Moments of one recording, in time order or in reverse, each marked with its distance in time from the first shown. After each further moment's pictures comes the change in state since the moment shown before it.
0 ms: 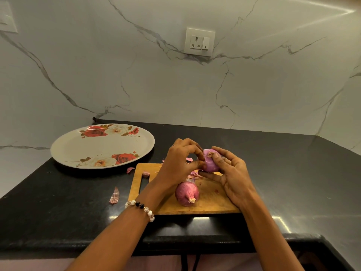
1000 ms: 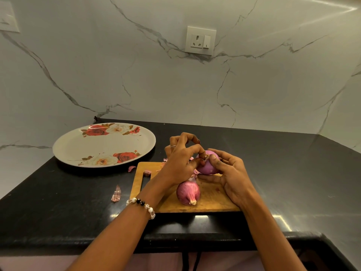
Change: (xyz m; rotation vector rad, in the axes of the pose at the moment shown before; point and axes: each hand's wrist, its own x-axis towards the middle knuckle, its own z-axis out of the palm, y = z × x) left_hand -0.001 0.005 -0.004 0.155 -0.140 -0.133; right_hand 0.000 0.004 -0.001 -0.088 -0.088 -0.001
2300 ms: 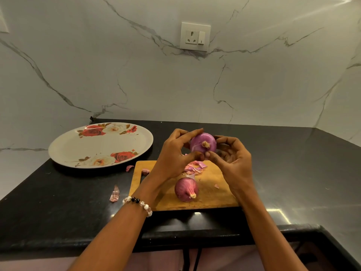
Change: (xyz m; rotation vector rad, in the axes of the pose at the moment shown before) left_hand 0.005 -0.009 -0.005 -0.264 0.100 0.094; right_hand -0.006 -0.008 0.005 -0.210 0.096 -0.513
